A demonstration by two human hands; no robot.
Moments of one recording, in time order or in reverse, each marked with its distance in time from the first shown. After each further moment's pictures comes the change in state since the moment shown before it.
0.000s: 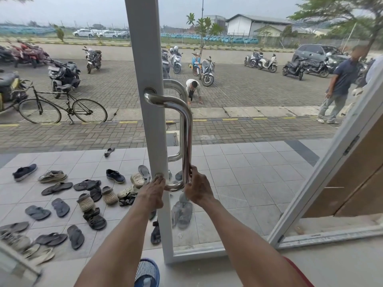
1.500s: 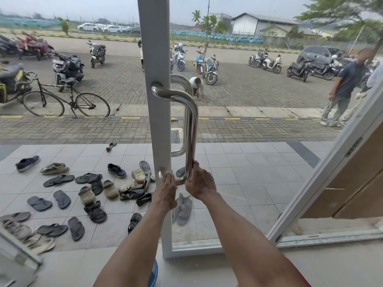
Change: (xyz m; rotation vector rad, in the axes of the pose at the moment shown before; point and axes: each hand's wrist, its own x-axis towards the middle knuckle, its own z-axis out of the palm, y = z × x) left_hand -0.006 0.038 0.037 -0.173 0.198 -0.070; right_hand 0.004 0.003 0.010 -0.201 -0.034 0.007
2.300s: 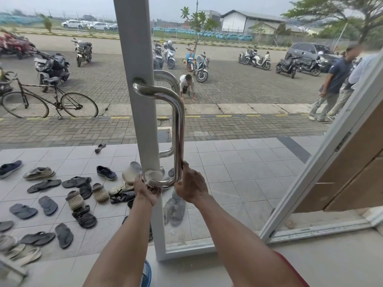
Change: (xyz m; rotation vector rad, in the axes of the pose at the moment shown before) left_hand 0.047 -0.025 0.007 -2.192 0.018 -0.836; right_hand 0.003 0.013 0.002 0.032 0.031 -0.093
